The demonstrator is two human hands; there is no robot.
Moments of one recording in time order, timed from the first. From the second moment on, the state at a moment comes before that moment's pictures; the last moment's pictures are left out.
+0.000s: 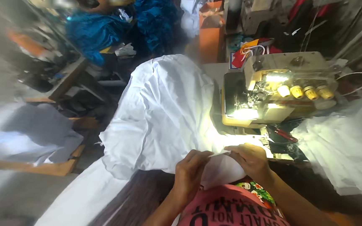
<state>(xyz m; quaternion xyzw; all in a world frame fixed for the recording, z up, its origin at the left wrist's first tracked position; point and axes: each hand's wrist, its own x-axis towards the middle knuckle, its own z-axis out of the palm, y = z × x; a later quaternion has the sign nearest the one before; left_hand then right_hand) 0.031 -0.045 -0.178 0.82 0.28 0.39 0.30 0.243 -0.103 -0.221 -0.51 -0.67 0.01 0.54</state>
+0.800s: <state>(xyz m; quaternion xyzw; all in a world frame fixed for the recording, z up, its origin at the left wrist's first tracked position) 0.263 0.110 -0.156 0.91 0.30 -0.05 0.27 0.312 -0.053 -0.237 -0.67 -0.20 0.20 0.69</state>
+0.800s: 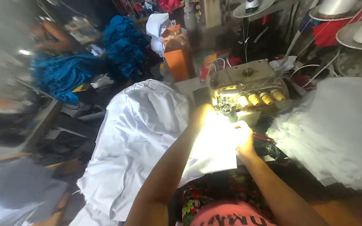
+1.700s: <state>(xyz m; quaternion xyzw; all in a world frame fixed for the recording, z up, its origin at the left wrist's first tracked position) 0.278 0.110 -0.176 0.90 0.39 0.07 0.17 0.314 -0.035 -0.240 -0.64 -0.17 0.24 0.72</state>
